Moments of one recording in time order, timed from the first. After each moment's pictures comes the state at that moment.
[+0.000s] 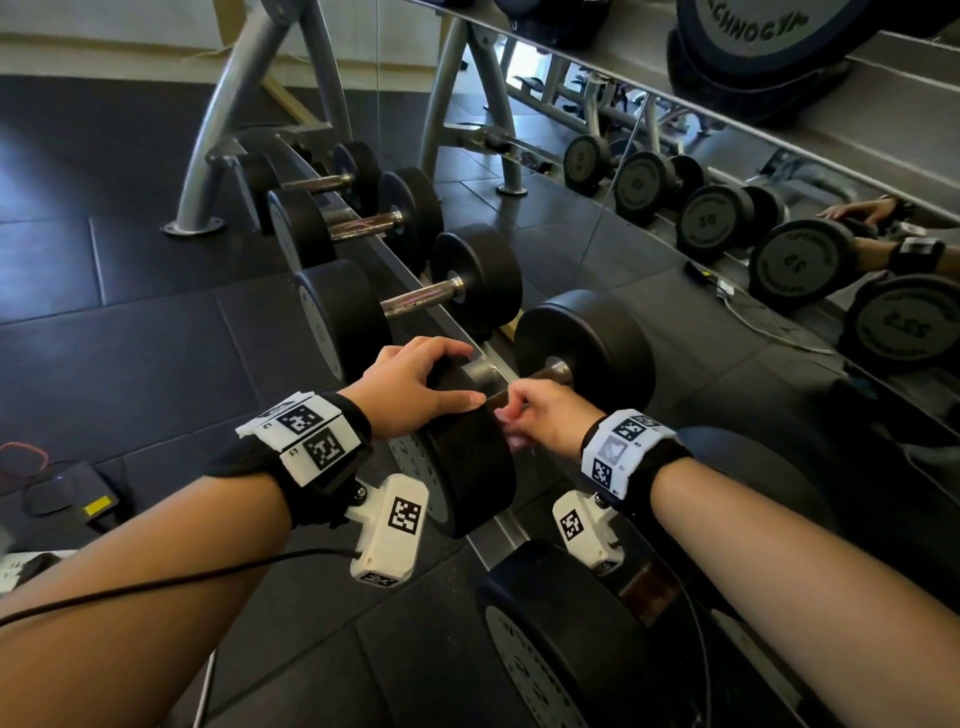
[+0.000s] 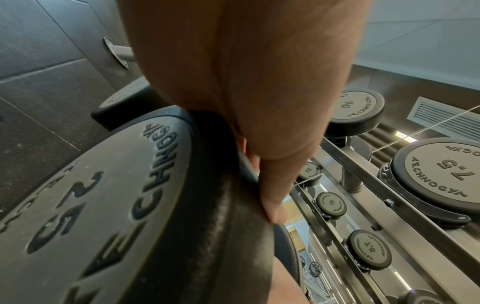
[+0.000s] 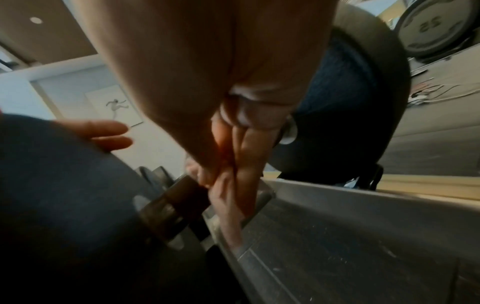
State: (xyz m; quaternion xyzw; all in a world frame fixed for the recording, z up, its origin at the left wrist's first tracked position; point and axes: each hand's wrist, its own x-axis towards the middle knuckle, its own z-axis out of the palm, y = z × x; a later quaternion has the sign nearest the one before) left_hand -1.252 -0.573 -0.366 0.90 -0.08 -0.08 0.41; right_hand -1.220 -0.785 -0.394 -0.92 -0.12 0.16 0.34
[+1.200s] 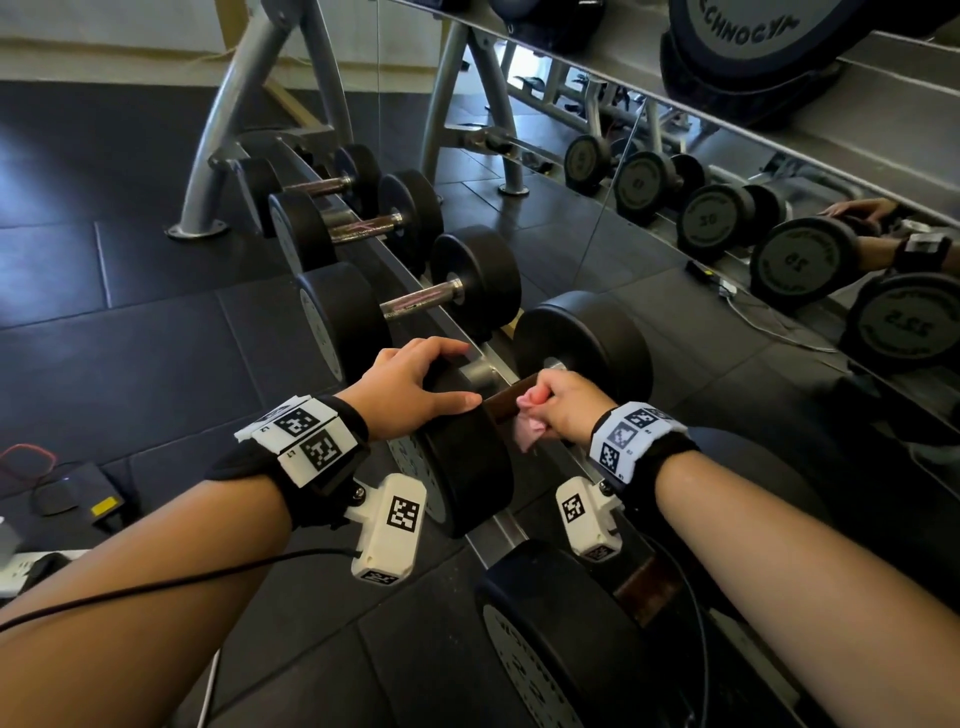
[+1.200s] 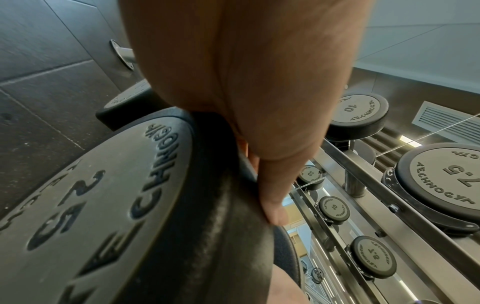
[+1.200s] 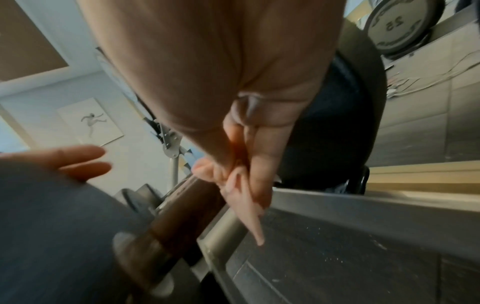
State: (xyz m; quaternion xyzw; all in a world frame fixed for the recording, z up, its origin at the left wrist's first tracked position) left_hand -1.253 -0.573 -0.364 0.90 -0.07 -0.10 0.43; right_hand -1.195 -0.810 -0.410 -0.93 -0.06 0.13 0.35
